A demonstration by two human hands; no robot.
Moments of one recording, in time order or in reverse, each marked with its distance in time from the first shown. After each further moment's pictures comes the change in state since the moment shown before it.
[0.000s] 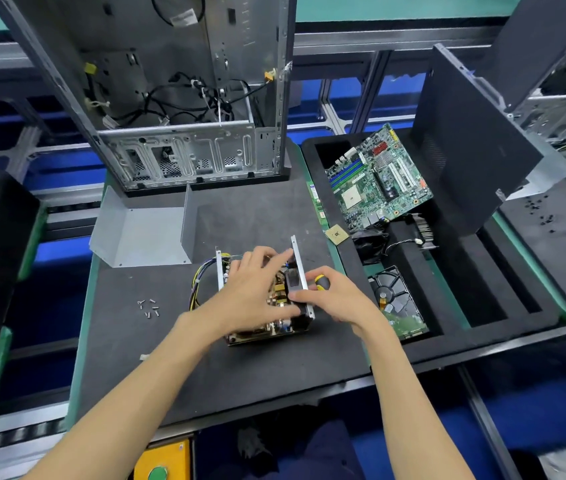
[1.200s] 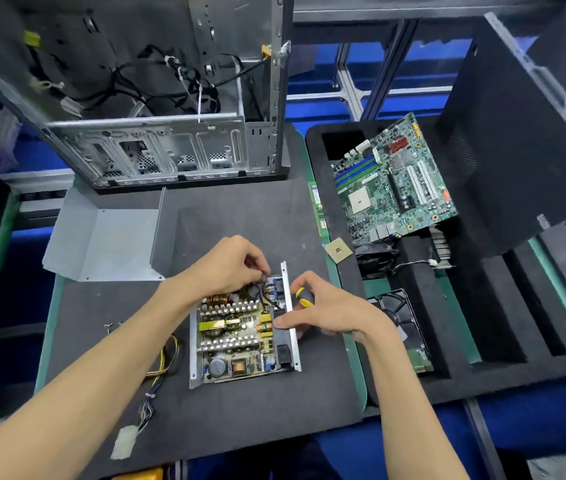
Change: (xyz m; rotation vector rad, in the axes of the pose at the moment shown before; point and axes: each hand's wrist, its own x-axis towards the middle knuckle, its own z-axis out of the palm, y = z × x) left_hand 0.097 -0.037 -0.033 -0.227 -0.144 -0.237; right_hand 0.057 -0.026 -0.032 -0.127 -0.388 0.118
